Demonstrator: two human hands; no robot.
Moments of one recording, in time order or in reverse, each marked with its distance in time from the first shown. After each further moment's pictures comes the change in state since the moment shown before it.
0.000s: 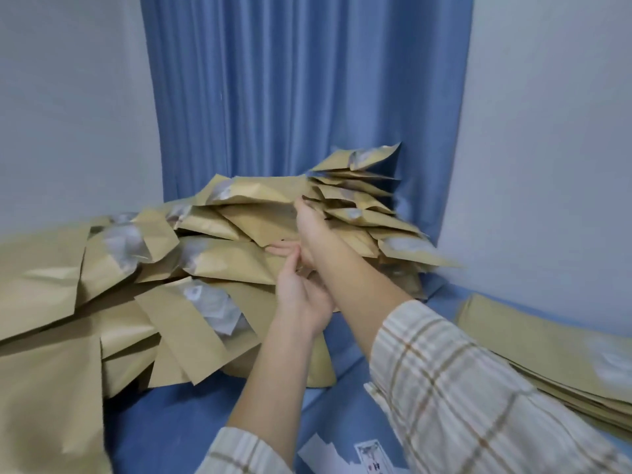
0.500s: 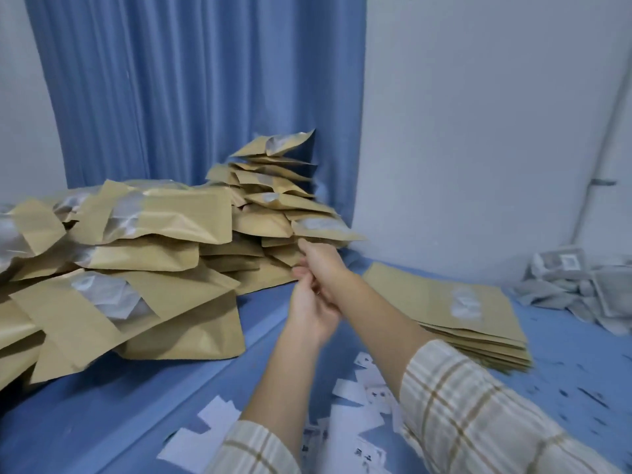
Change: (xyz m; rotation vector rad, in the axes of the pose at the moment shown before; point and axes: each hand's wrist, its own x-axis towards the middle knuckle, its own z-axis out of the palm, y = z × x) left_hand -0.031 -0.155 0.033 0.153 0.016 -0.208; right_hand -0.077 0.028 -0.181 -0.376 0.362 -0.075
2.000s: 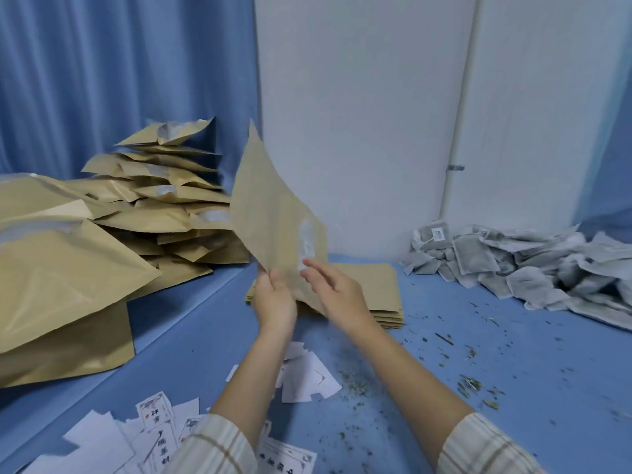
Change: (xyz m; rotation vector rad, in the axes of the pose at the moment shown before) left_hand 0.005 -0.116 0.032 0.822 0.135 0.520; right_hand -0.099 0.079 -0.173 -0.256 0.265 -0.492
